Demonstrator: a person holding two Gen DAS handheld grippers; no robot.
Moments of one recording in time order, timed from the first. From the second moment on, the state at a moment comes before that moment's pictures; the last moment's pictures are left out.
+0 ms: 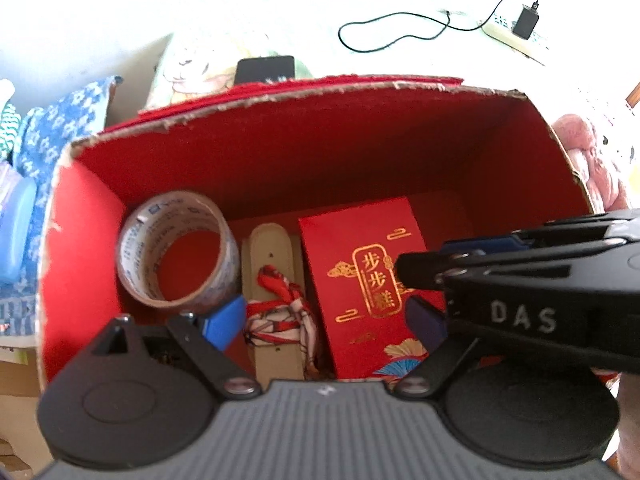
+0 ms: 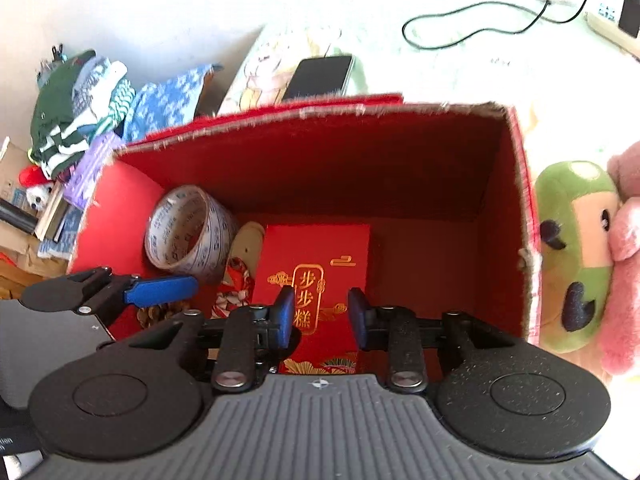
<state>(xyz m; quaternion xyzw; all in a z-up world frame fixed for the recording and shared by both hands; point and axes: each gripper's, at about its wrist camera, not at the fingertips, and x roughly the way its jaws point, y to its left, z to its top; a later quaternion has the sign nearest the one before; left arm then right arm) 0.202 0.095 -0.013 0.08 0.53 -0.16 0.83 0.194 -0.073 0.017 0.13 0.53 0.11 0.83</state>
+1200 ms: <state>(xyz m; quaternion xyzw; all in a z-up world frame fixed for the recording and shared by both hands) 0.144 0.108 0.019 0.09 0.49 -0.08 0.86 0.146 -0.080 0.036 0.12 0.48 0.10 0.87</state>
